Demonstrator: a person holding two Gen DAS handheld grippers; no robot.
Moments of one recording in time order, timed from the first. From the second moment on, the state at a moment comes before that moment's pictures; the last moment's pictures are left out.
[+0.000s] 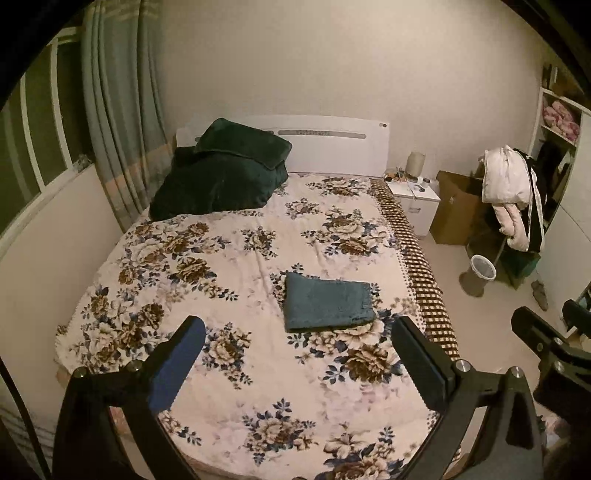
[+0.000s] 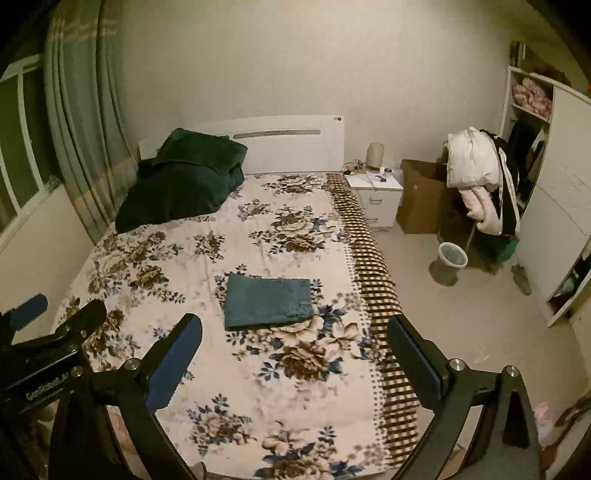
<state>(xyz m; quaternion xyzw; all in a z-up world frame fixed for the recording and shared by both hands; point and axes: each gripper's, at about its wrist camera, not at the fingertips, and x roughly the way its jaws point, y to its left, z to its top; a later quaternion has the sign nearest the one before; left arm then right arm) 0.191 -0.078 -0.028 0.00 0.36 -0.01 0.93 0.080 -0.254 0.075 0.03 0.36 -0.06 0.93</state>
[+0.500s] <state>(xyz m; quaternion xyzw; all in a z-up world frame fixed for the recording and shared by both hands) 0.242 -0.093 -0.086 0.03 0.40 0.01 0.92 0.170 -0.267 -0.014 0.01 0.40 -0.08 0.91</state>
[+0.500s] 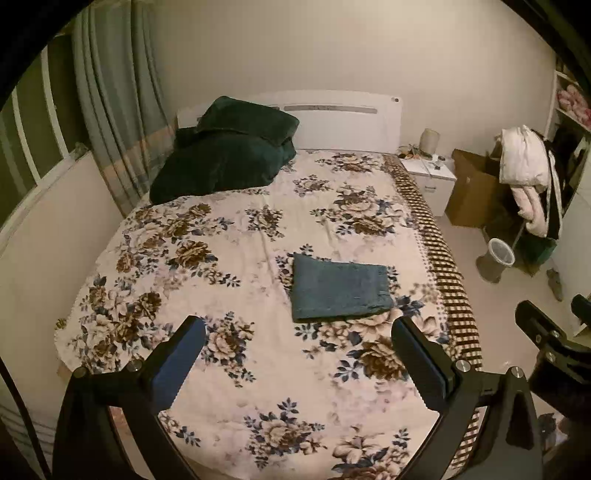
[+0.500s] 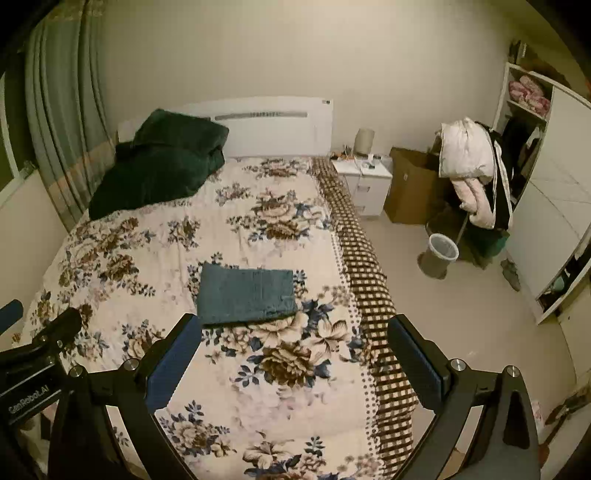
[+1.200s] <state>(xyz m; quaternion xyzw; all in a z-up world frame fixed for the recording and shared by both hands) 0.270 -0.091 -0.108 0.03 0.41 0.01 0.91 0.196 -0.273 -0.056 0.02 0.42 -0.10 0.90</state>
